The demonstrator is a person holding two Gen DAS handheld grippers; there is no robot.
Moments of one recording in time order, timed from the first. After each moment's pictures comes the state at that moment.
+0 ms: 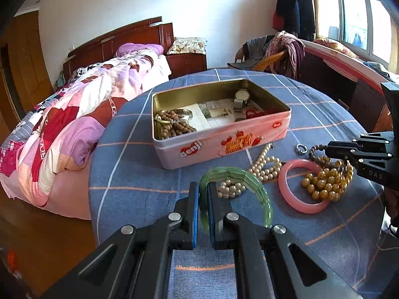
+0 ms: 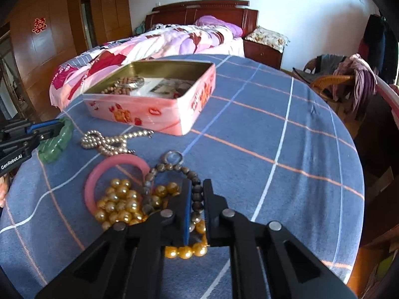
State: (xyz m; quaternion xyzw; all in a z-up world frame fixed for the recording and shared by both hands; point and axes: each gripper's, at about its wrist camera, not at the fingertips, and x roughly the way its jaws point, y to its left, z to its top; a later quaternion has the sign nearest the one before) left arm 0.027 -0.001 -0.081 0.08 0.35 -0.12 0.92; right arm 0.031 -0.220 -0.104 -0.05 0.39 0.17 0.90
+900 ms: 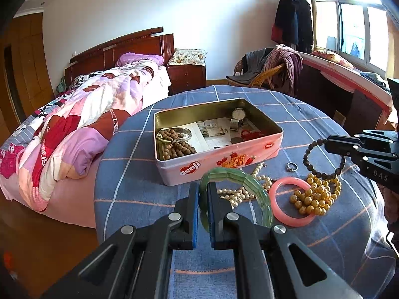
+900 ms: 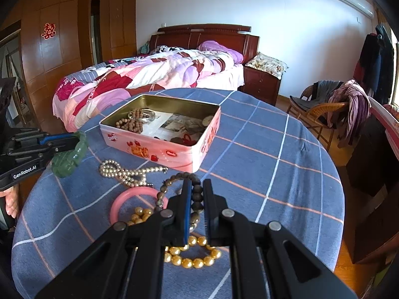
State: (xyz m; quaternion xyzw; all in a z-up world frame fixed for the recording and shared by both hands) left arm 0.020 -0.001 -0.060 0.07 0.32 -0.12 0.94; right arm 0.020 -0.204 -0.067 -0.06 0.32 0.17 0.93
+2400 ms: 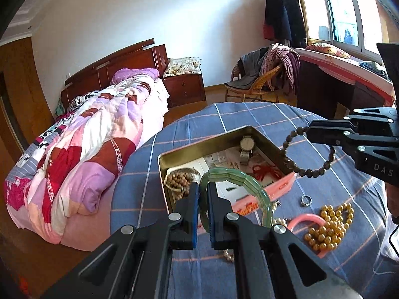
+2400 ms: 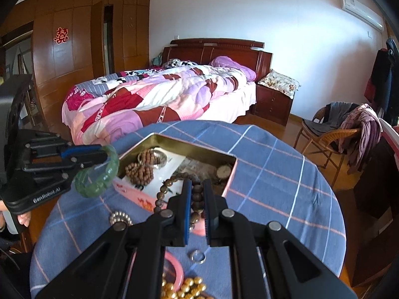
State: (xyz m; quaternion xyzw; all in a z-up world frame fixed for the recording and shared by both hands) left arm 0.076 -0.018 -0.016 0.13 0.30 -0.13 0.94; right arm 0.067 -0.173 -0.020 -0.07 0.29 0.21 0.93
